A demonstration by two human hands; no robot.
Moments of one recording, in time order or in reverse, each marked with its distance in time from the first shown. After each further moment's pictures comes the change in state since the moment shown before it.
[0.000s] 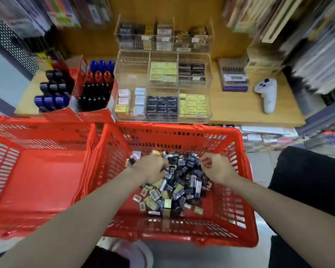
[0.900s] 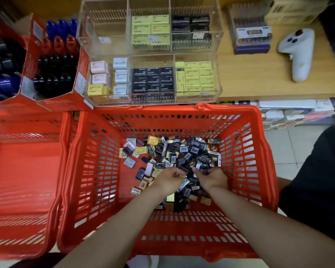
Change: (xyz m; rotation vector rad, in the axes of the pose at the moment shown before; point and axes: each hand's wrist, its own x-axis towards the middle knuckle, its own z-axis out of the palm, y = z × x) left_hand 0.048 0.032 0.100 -1.079 -0.121 -0.369; right_hand 0.036 0.054 0.131 0.274 0.051 0.710
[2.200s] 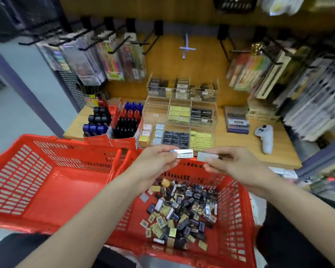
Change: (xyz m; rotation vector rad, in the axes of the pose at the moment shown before) left_hand -0.222 0.113 -0.095 -0.601 0.183 0.518; right_hand -0.222 -0.100 -0.233 0.433 -0.408 -0.776
